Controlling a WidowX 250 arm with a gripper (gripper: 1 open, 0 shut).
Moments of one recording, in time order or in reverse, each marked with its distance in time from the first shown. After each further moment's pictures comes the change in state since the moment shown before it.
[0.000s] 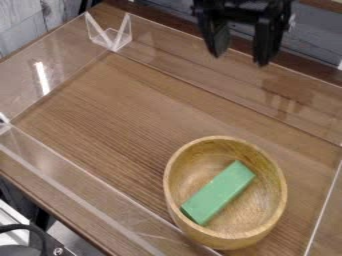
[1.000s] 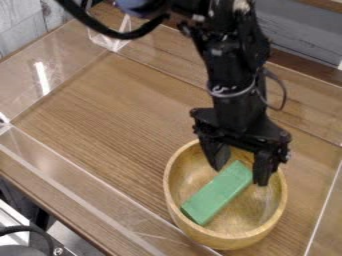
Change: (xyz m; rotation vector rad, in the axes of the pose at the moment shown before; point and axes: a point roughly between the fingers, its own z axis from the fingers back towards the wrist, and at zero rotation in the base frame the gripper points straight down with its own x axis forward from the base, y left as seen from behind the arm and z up) arm -0.063 -0.027 -0.083 -0.060 0.088 0.050
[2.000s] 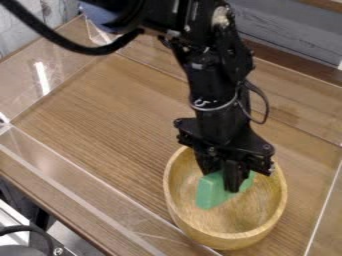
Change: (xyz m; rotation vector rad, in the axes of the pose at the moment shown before) arm -0.016 0.006 -0.004 0.014 -0.025 0.007
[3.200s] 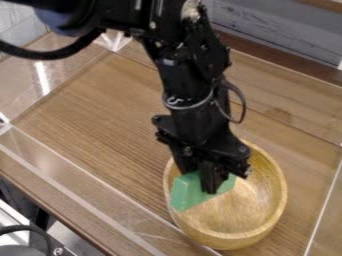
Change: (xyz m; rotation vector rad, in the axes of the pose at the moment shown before) arm -0.017 0.015 0.016 0.019 -0.005 -0.016
